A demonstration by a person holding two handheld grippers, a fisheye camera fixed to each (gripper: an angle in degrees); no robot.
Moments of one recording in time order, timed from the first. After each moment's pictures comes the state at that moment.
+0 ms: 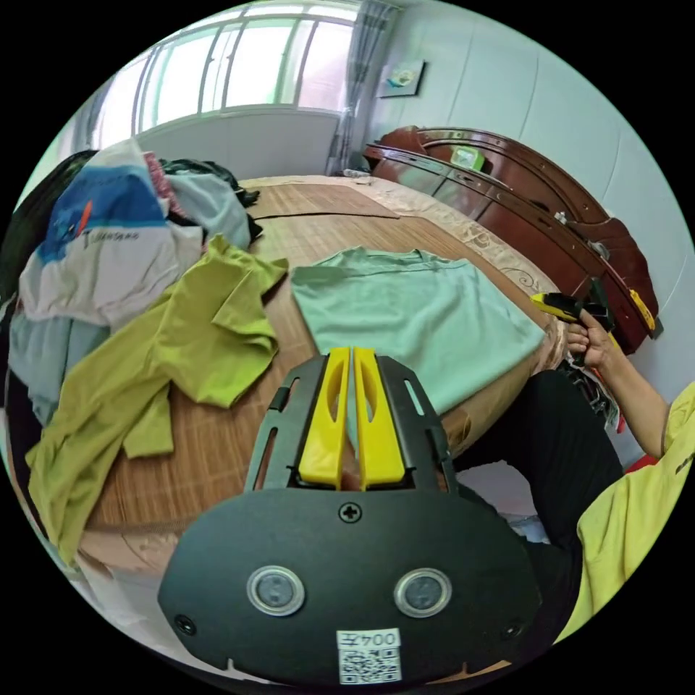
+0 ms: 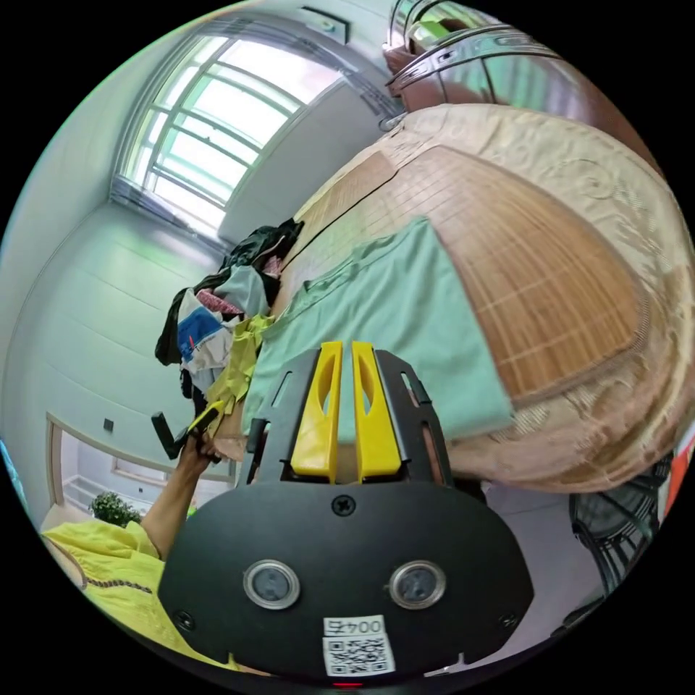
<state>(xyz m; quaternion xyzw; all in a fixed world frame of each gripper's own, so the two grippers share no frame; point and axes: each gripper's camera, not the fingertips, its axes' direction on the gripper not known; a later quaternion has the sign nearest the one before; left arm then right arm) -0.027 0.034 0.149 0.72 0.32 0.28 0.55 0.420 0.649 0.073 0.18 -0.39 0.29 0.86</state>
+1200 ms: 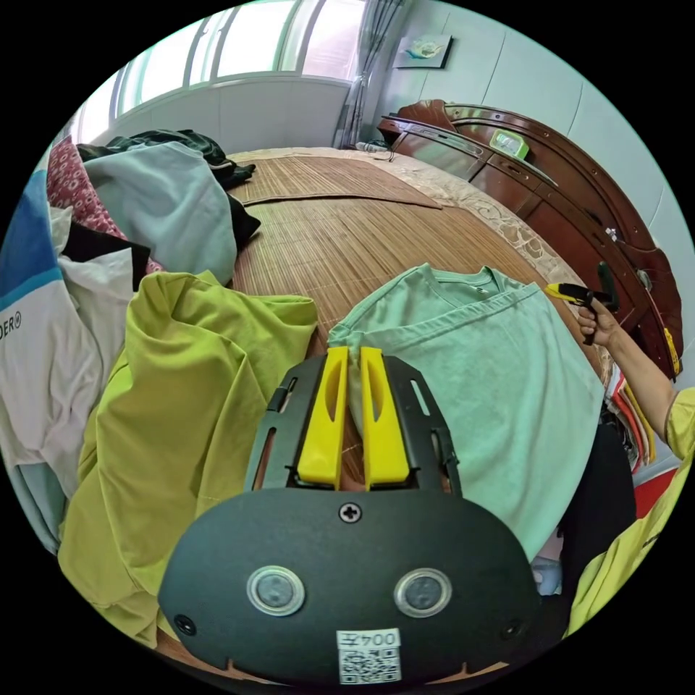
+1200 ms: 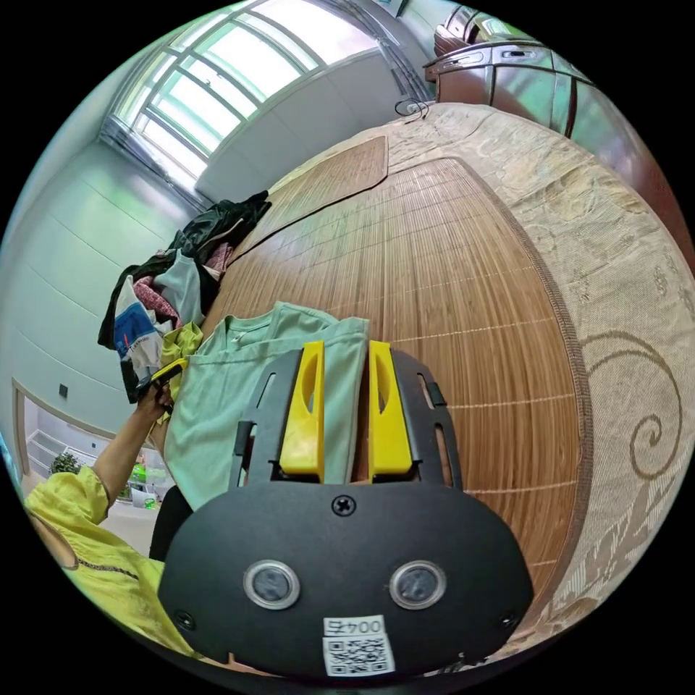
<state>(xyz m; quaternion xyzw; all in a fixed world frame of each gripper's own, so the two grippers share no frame) 0.046 -0.207 -0.042 0.69 0.31 0.29 0.59 0.538 0.463 0.322 0.12 -0.32 0.21 0.92</state>
